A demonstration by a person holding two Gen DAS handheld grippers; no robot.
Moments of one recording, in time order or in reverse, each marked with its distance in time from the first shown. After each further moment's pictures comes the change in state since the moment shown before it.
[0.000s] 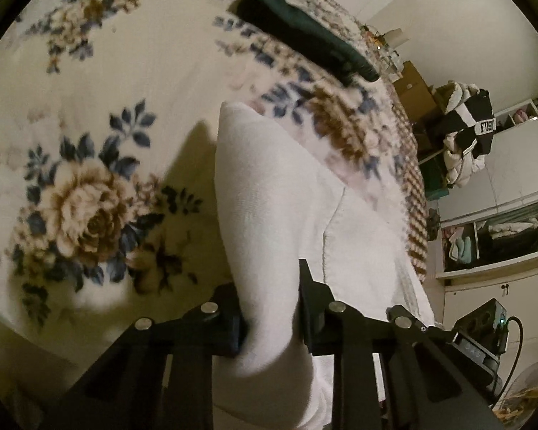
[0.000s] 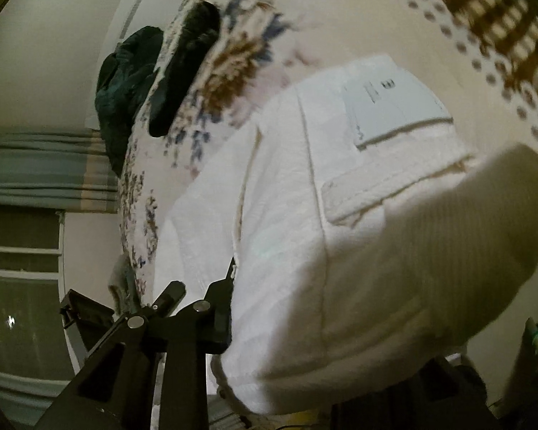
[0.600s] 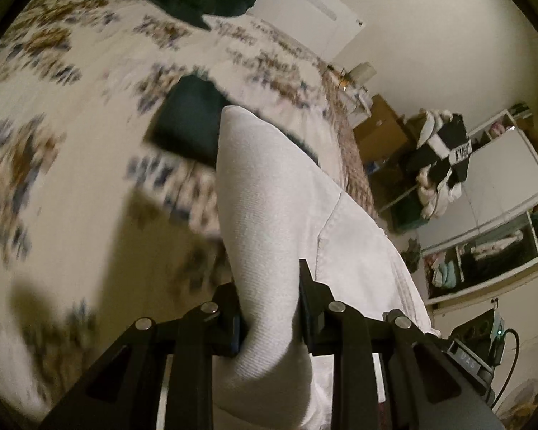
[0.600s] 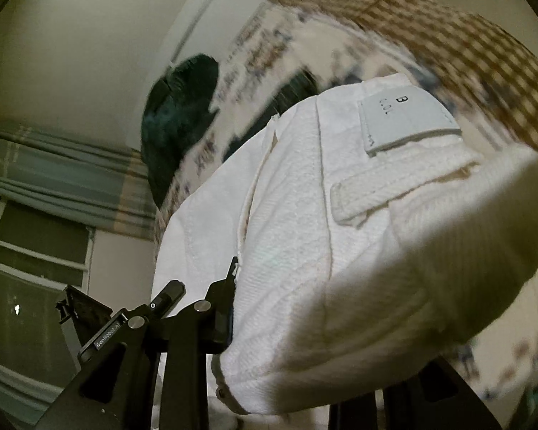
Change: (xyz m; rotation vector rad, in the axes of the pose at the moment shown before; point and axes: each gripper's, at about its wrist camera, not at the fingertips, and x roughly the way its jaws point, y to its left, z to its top) left arm -0.009 -0.091 0.214 0.084 -0.141 -0.080; right arm -0.011 0.157 0.162 -0.111 -0.183 0.111
